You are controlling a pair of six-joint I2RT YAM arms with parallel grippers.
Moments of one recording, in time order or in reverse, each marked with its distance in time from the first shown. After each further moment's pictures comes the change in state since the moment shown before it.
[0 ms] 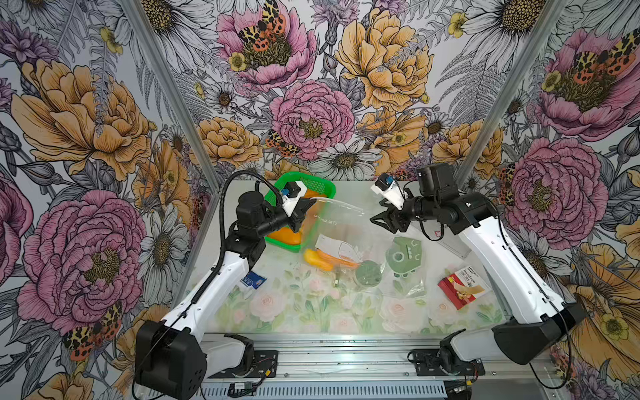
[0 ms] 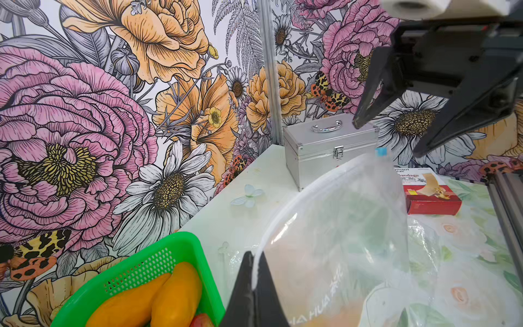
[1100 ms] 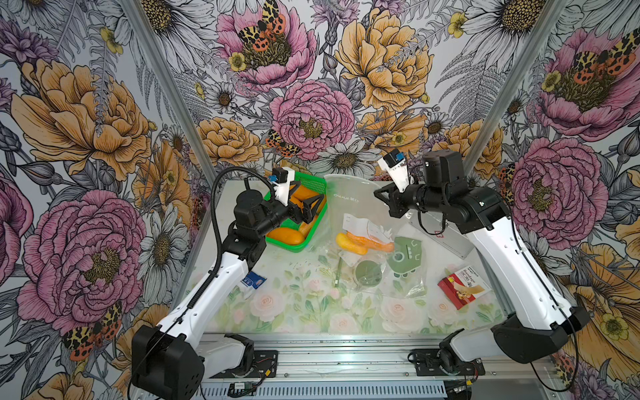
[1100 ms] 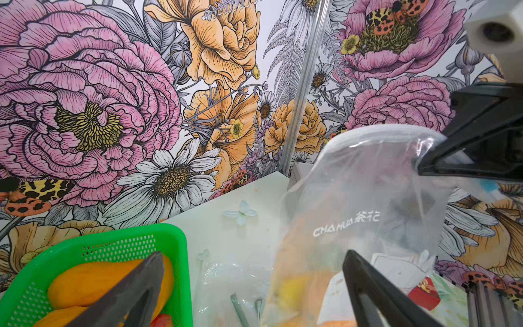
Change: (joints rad) left arm -0.043 -0.036 0.036 0.037 -0.207 -0.412; right arm 0.072 -0.020 0.187 0.026 0.209 0.384
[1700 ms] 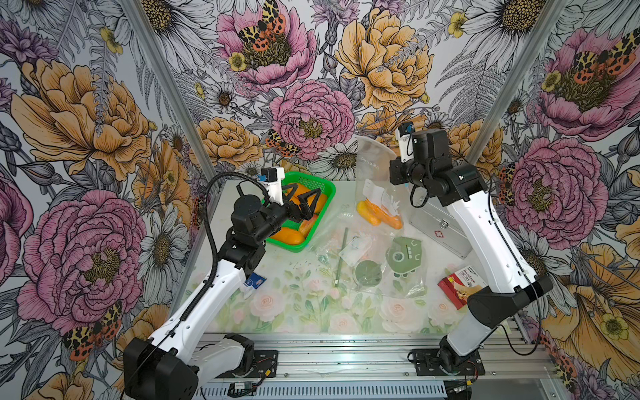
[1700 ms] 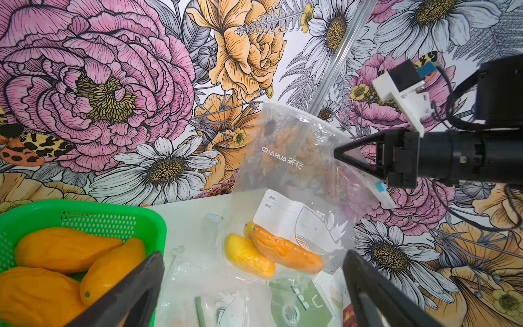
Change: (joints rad) left arm -0.039 -0.050 -0.037 -0.006 -0.110 -0.237; right arm -0.063 0.298 0.288 0.002 0.454 0.145
